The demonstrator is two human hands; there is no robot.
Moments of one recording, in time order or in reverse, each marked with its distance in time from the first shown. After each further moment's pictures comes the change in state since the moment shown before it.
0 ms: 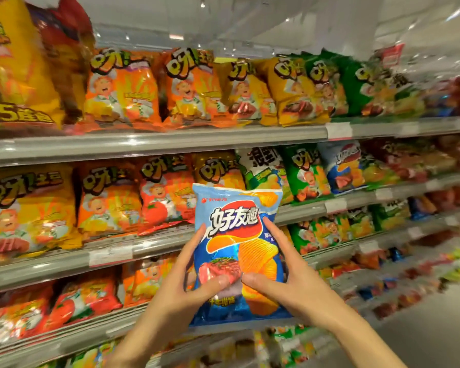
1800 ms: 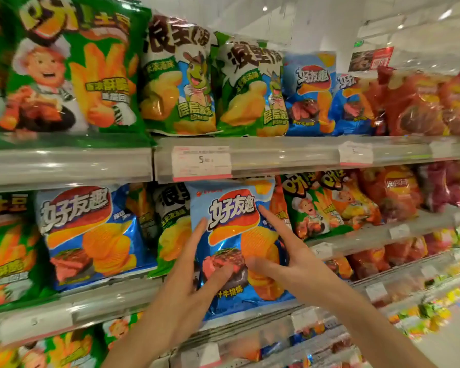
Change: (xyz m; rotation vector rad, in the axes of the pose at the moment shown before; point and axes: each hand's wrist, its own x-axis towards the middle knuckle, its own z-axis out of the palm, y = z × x) left_hand 0.445 -0.195 0.577 0.288 0.014 -0.016; right_hand 0.151 0.148 -0.731 -0.204 -0.041 -0.015
